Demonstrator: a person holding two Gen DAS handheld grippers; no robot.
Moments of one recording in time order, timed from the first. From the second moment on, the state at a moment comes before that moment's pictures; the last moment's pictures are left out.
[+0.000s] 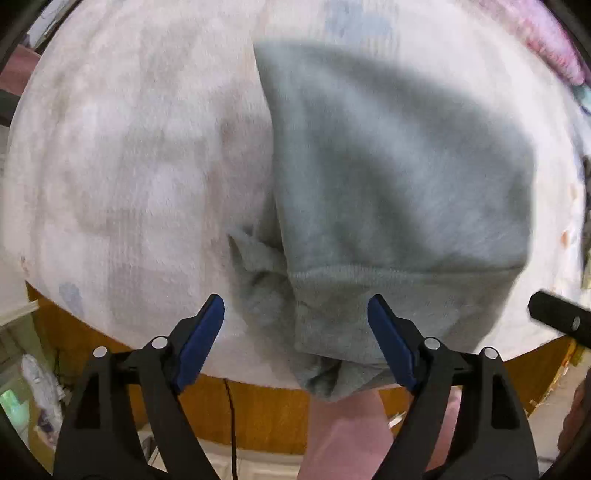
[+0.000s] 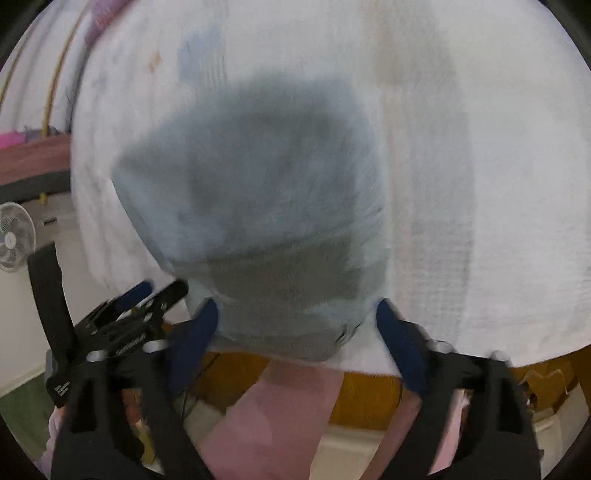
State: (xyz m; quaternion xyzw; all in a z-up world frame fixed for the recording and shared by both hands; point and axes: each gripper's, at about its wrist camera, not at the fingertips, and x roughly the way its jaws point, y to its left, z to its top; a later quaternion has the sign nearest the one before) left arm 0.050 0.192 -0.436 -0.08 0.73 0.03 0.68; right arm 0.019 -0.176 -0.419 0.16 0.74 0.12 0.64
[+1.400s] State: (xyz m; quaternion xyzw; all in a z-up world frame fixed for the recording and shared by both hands) left arm 0.114 0.240 -0.518 -0.37 0.68 -0.20 0.59; right arm 0.001 -0.173 -0.508 0.40 0.69 0.23 0.56
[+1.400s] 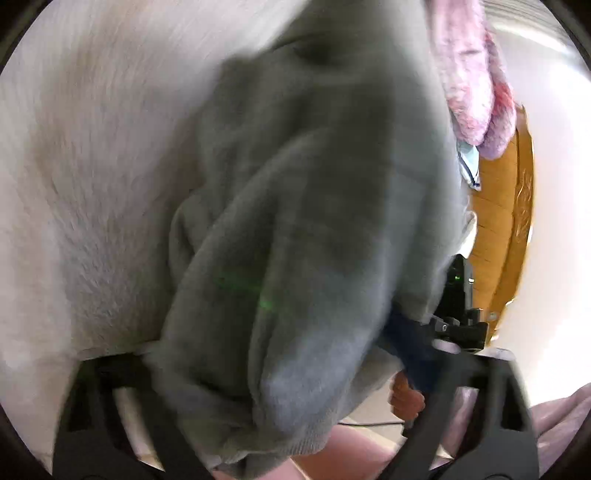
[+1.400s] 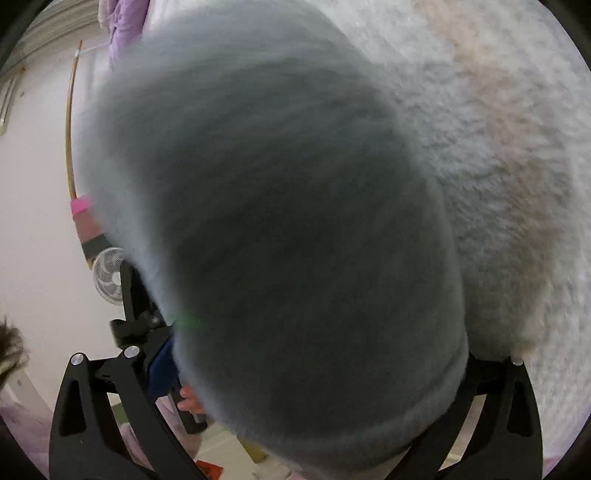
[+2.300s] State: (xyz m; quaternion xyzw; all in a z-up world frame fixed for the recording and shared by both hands) left arm 0.092 0.095 -0.325 -0.22 0.64 -0.22 0.70; right arm -0.053 -0.251 -0.330 0.26 0.63 0.19 0.70
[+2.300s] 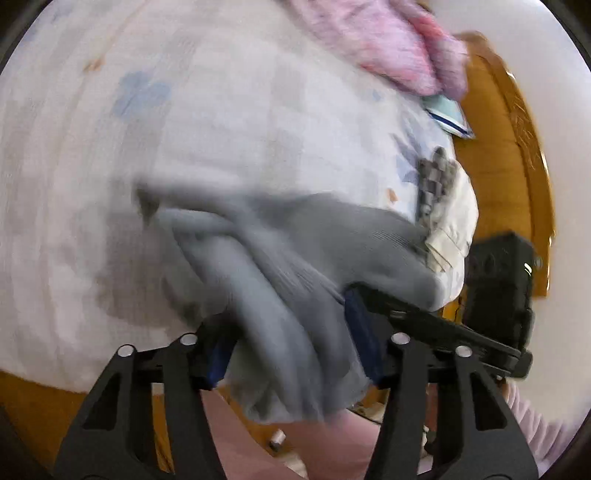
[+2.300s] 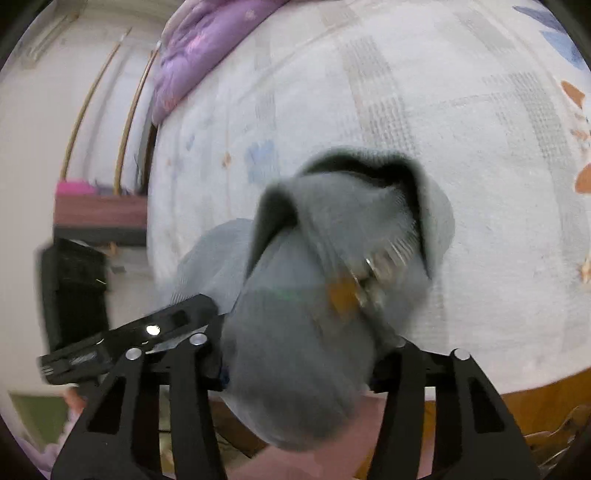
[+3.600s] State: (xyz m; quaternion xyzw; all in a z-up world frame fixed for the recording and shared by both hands) left arm 0.020 0.122 -0.454 -0.32 0.73 -0.04 0.60; right arm -0.060 -0.243 -0.445 0.12 0.83 0.22 0.50
